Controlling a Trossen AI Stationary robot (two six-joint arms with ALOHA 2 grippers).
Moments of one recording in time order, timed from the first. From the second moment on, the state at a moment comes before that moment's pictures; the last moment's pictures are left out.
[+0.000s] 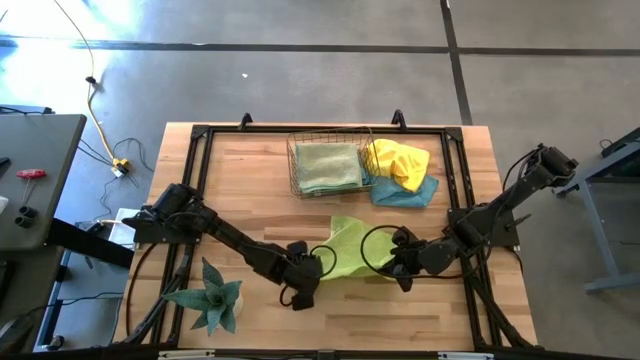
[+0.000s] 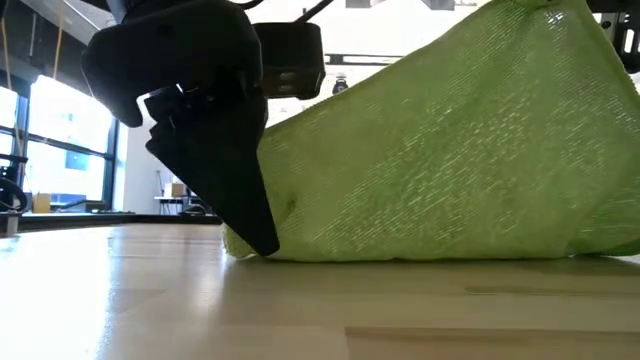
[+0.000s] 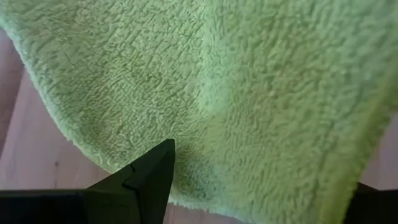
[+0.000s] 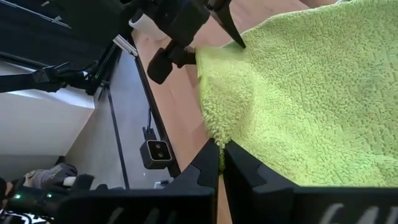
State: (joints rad) left arm -0.34 1.98 1.22 -0.36 -0.22 -0.56; right arm 0.63 1.18 0.78 -0.25 0.29 1.23
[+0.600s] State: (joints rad) left arm -0.34 1.93 1.22 -0.40 -0.21 -0.55; right arm 0.63 1.18 0.78 -0.26 0.29 1.23
